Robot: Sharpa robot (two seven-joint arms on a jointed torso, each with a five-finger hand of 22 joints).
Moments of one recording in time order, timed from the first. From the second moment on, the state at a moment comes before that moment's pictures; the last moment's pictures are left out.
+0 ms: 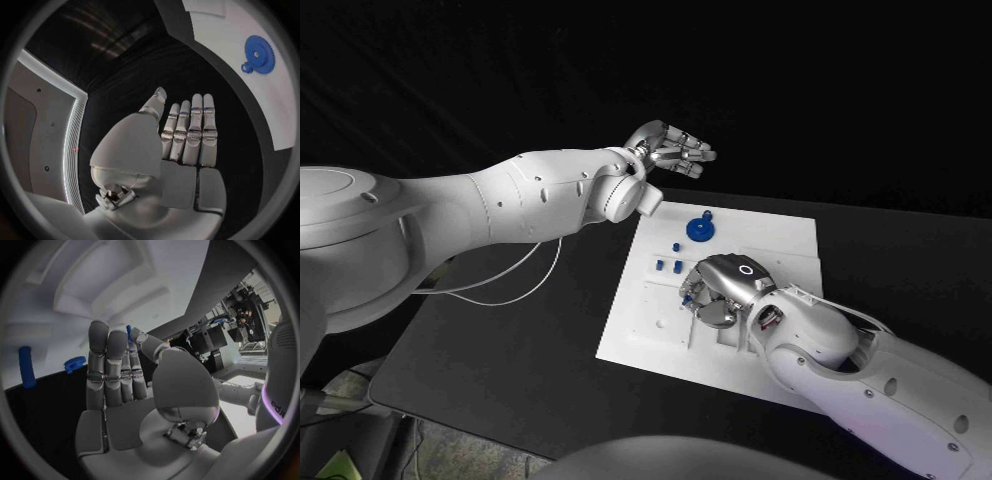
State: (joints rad) left arm 1.33 -0.63 -0.11 1.11 -0.27 -0.31 0.26; left_hand 1.39 0.00 0.06 -0.03 0.06 1.05 0.14 0.07 0.06 1.12 0.13 0.06 0.06 1.21 0.11 0.08 0.09 0.07 1.08 0.09 0.09 0.15; right arm 0.93 -0.50 0.08 1.53 -1.89 -0.24 -0.22; right_hand 1.25 -0.10 0.63 -0.22 0.06 1.26 0.07 0.06 0.14 1.38 0.01 0.06 0.07 1.45 -0.07 0.84 0.52 0.10 1.43 -0.10 0.55 0.83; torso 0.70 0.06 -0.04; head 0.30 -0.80
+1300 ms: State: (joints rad) left arm 1.33 -0.63 -0.11 1.11 -0.27 -0.31 0.26; left_hand 1.39 0.00 0.05 -0.03 0.06 1.05 0.14 0.07 0.06 1.12 0.13 0.06 0.06 1.21 0.11 0.08 0.09 0.07 1.08 0.09 0.09 0.13; right arm 0.92 -0.49 0.08 1.51 -1.90 -0.23 -0.21; right_hand 1.24 -0.09 0.63 -0.23 0.05 1.26 0.07 0.06 0.14 1.39 0.01 0.06 0.07 1.45 -0.07 0.84 0.52 0.09 1.43 -0.10 0.53 0.87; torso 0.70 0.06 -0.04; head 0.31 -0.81
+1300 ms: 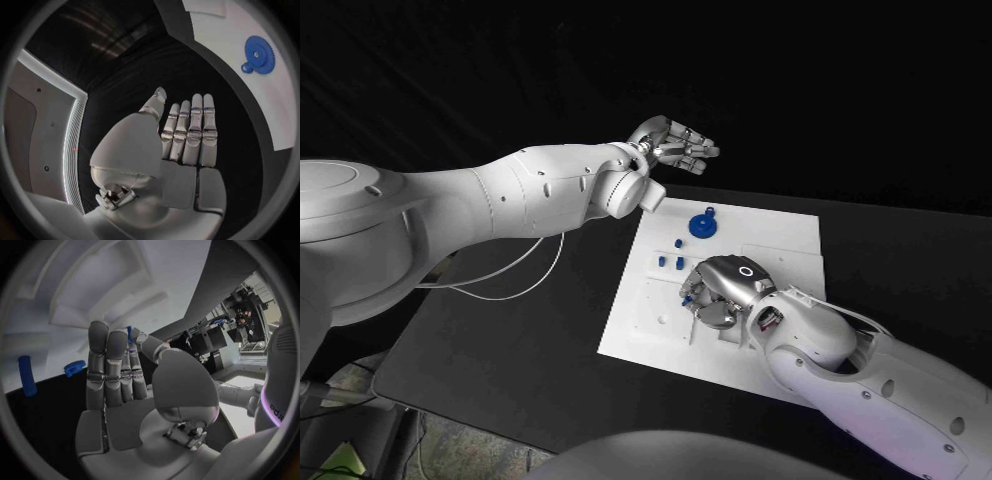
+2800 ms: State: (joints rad) left arm 1.33 -0.63 -0.11 1.11 -0.27 -0.30 0.24; left_hand 1.39 0.00 0.05 -0.03 0.06 1.05 0.14 0.07 0.06 1.11 0.13 0.06 0.06 1.20 0.11 0.08 0.08 0.07 1.08 0.09 0.09 0.12; right arm 0.92 -0.52 0.06 1.57 -1.89 -0.24 -0.23; right_hand 1.24 -0.16 0.36 -0.16 0.17 1.09 0.10 0.07 0.07 1.13 0.09 0.06 0.06 1.44 -0.03 0.85 0.50 0.13 1.46 -0.05 0.44 0.86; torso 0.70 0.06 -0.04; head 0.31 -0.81
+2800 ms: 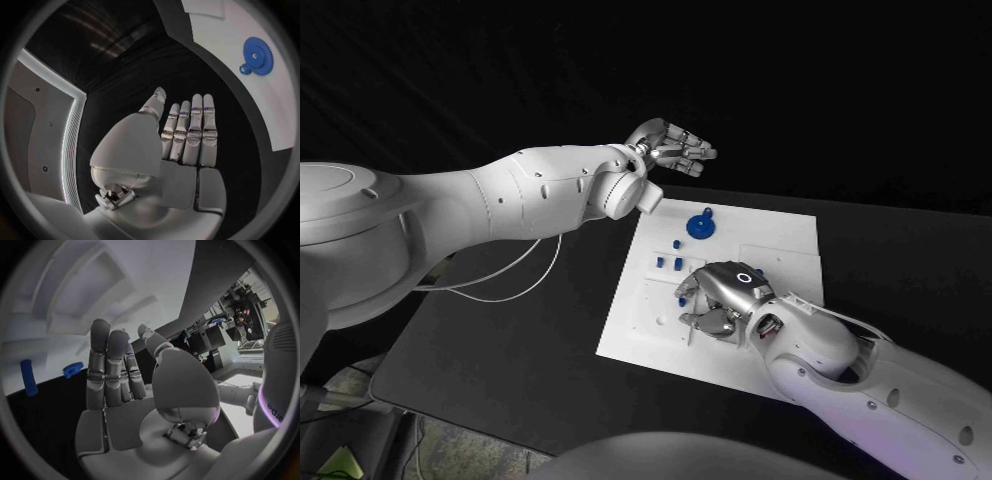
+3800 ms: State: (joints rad) left arm 1.33 -0.68 -0.11 1.13 -0.27 -0.29 0.26; left_hand 1.39 0.01 0.05 -0.03 0.06 1.05 0.14 0.07 0.06 1.11 0.13 0.06 0.06 1.20 0.11 0.08 0.08 0.07 1.08 0.09 0.09 0.12; right arm 0.92 -0.76 0.31 1.67 -1.77 -0.16 -0.29; right_hand 1.31 -0.18 0.18 -0.05 0.14 1.07 0.08 0.07 0.07 1.08 0.09 0.06 0.06 1.43 -0.02 0.85 0.49 0.13 1.47 -0.05 0.39 0.88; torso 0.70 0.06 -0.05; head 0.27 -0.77
